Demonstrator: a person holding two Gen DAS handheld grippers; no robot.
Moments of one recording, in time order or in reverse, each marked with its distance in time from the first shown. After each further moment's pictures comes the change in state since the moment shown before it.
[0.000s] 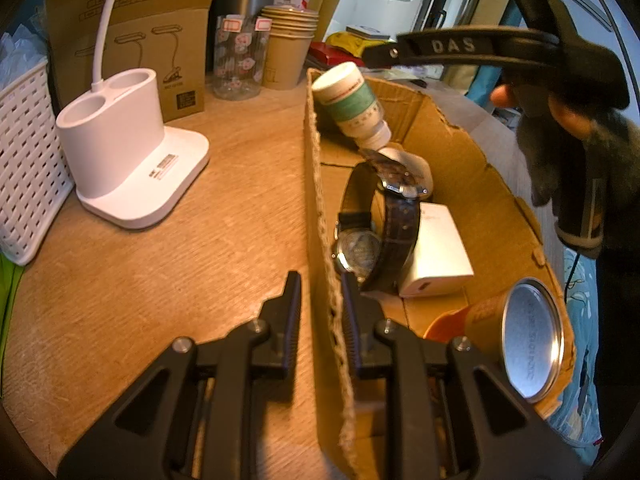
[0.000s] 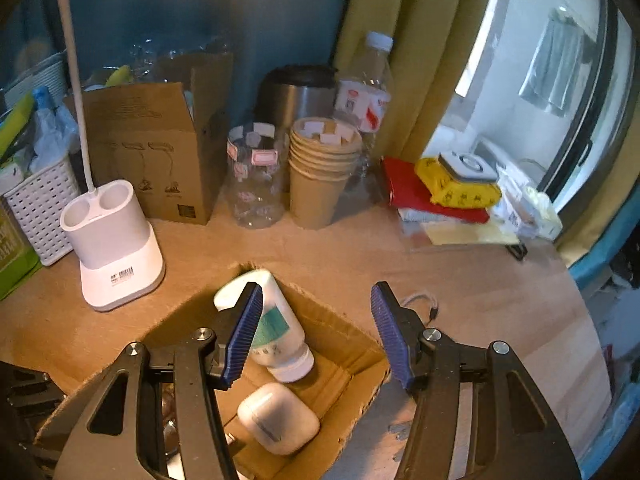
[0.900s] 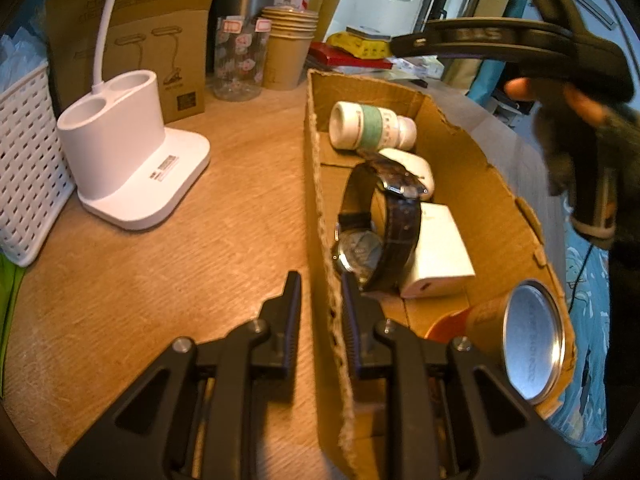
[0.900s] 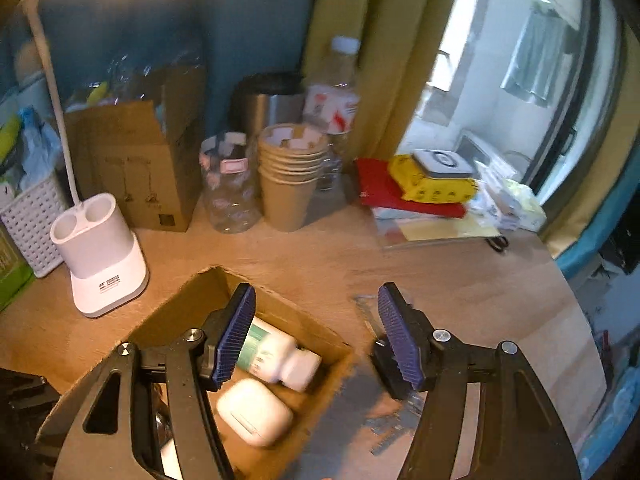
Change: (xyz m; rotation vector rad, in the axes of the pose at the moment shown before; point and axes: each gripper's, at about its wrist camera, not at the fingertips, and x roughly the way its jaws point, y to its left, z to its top) left arm 0.000 -0.002 -0.002 0.004 -0.003 0.009; right arm -0.020 -0.024 -0.002 0.055 -0.019 -0.053
